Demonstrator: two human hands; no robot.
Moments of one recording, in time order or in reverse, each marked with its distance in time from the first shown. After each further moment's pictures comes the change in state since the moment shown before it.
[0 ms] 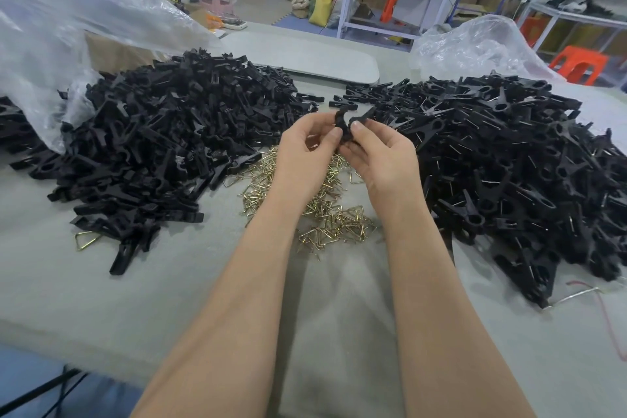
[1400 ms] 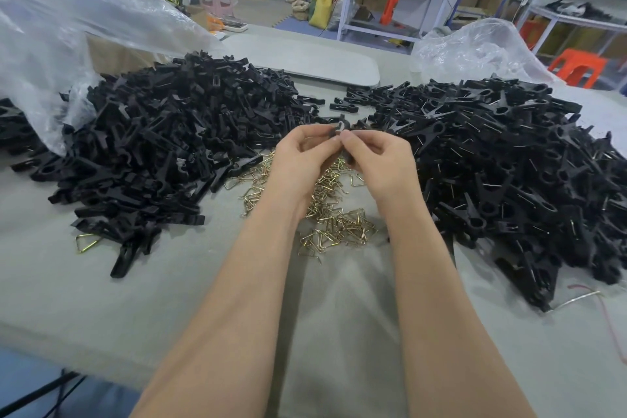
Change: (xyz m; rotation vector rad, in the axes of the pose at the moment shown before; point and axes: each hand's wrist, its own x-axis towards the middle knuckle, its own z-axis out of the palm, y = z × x) left_hand 0.002 -0.001 0.000 -0.485 0.026 -0.332; right_hand -0.001 0.000 -0.004 -0.491 -0.061 -0.194
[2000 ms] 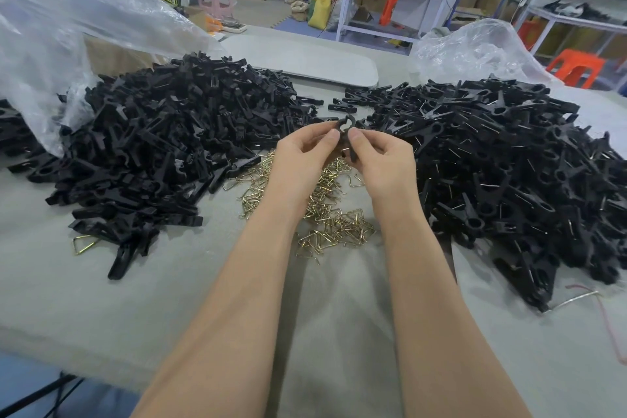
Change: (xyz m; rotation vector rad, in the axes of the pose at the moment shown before) left_hand 0.001 -0.004 0.000 0.142 -0.011 0.092; right_hand 0.001 0.002 0.005 0.080 0.113 0.072
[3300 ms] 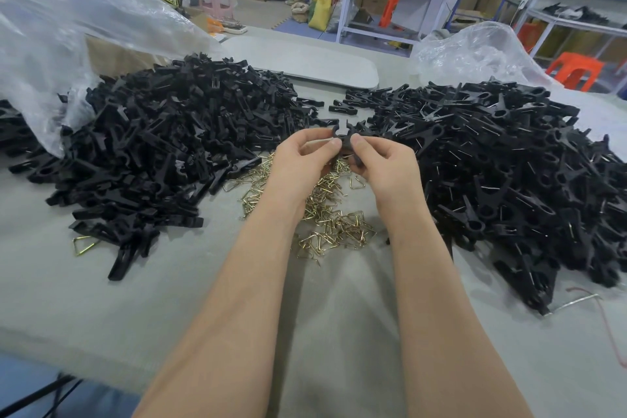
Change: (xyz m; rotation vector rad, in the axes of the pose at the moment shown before) left_hand 0.005 -0.005 -0.008 0.057 -0.014 -0.074; right_hand 0.003 0.005 -0.006 0.031 -0.041 0.061
